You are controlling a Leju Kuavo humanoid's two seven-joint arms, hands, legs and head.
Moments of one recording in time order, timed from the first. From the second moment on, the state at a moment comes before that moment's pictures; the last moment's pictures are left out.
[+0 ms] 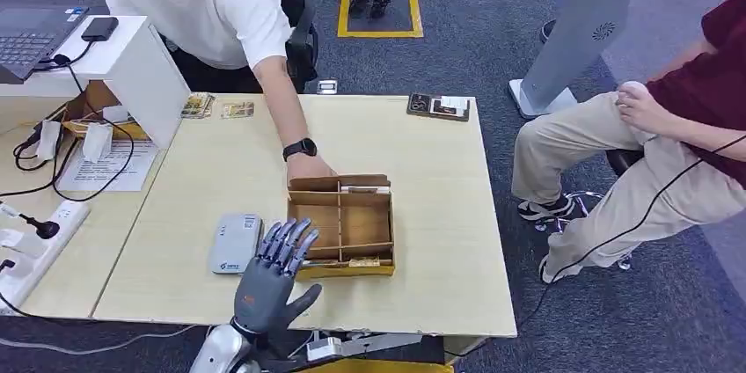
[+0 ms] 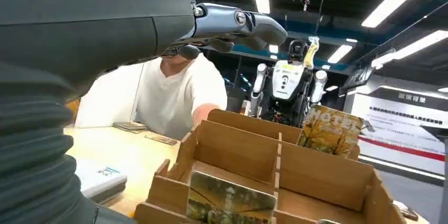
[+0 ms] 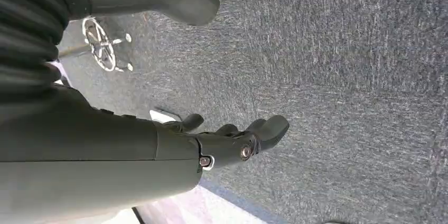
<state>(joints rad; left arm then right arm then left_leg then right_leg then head) 0.00 -0.19 -0.21 -1.23 -1.31 0.69 -0.60 -0.09 0.14 -1.06 -0.22 1.27 -0.51 0.02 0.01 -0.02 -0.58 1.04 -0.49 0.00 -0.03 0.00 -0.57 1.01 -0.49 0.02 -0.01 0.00</state>
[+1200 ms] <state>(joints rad) -0.03 -0.13 -0.32 -1.17 -1.50 0.69 -0.22 -0.09 0.14 -1.04 -0.22 1.26 -0.51 0.03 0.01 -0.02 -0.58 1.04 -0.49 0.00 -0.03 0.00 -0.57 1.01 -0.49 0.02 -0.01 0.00</state>
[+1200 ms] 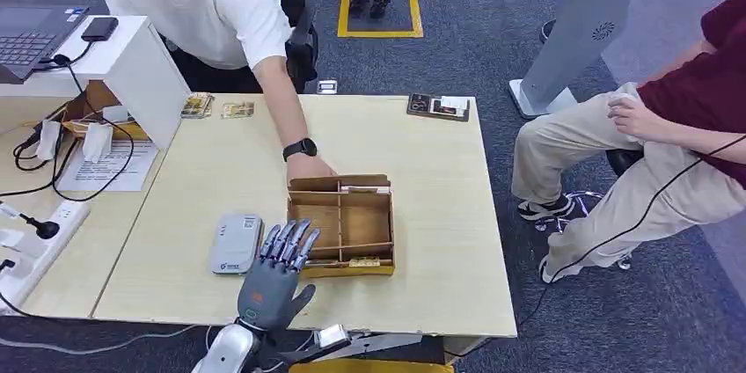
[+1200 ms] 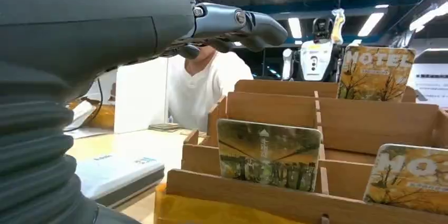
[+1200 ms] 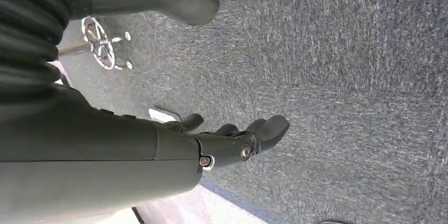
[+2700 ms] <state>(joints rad) -0.11 0.00 -0.54 -1.08 -1.49 0.70 -0.11 -0.10 0.14 -1.04 -0.22 1.28 -0.49 0.02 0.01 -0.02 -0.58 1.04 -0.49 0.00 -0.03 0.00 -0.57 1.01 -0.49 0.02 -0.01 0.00</state>
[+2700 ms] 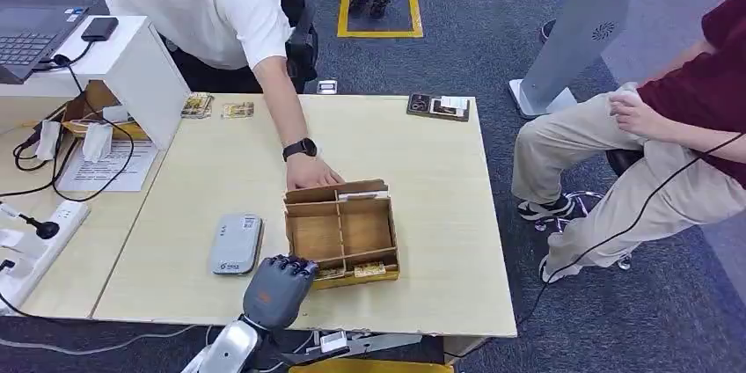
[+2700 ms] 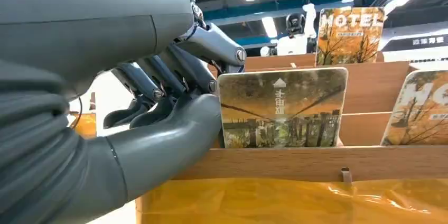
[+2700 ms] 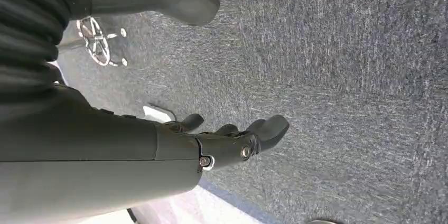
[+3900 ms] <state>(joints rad) 0.00 -0.14 -0.29 -1.22 -1.43 0.70 -0.40 -0.09 0.14 -1.04 -0.22 1.25 -0.51 0.02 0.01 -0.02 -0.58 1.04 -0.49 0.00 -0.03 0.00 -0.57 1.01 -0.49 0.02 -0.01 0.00</state>
